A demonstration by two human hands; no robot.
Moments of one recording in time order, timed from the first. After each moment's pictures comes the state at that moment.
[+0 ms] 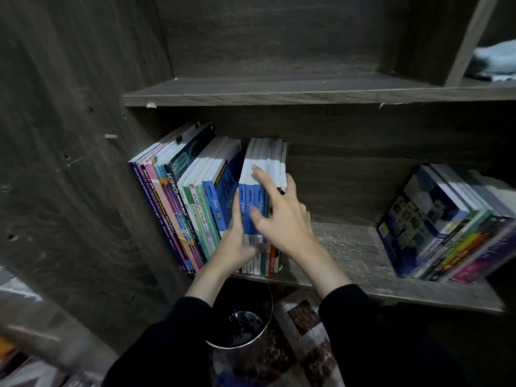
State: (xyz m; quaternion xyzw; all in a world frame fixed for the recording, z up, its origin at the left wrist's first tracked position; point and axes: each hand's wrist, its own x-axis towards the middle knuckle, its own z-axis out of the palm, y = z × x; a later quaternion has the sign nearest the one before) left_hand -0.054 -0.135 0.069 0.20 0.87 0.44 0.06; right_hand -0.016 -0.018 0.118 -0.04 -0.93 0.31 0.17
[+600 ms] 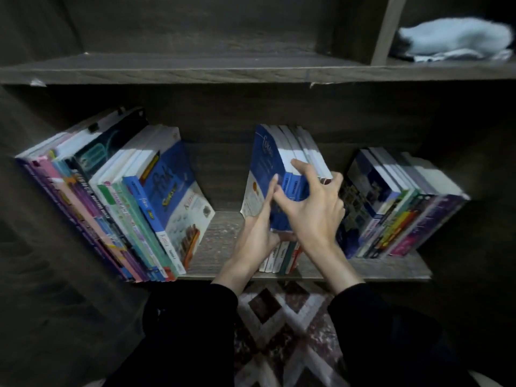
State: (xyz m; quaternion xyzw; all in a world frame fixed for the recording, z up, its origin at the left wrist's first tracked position) left_hand -0.034 -0.009 0.040 0.33 0.82 0.47 0.01; right_hand 0.023 0.080 0.102 -0.25 -0.85 0.28 0.37
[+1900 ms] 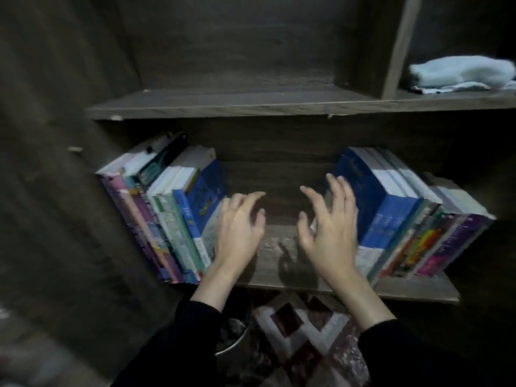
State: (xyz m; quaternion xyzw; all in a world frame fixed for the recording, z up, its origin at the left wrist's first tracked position) left_hand -0.031 -0.071 0.098 0.25 0.87 0.33 -0.27; right_hand 0.040 0.071 0.088 -0.07 -0.86 0.16 0.48
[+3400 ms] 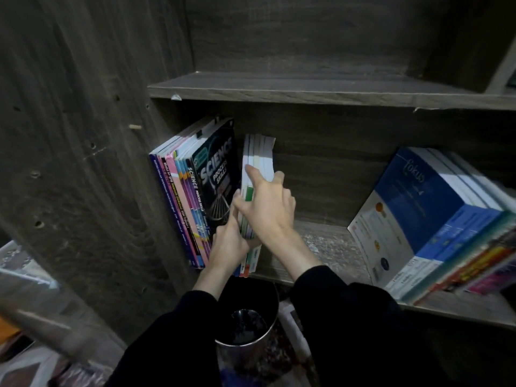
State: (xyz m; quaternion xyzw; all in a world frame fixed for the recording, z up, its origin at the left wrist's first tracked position) left_hand -0.068 -0.160 0.055 0.12 0.90 0.43 -0.03; right_hand -0.046 -0.071 0.137 -0.08 -0.95 0.24 0.19
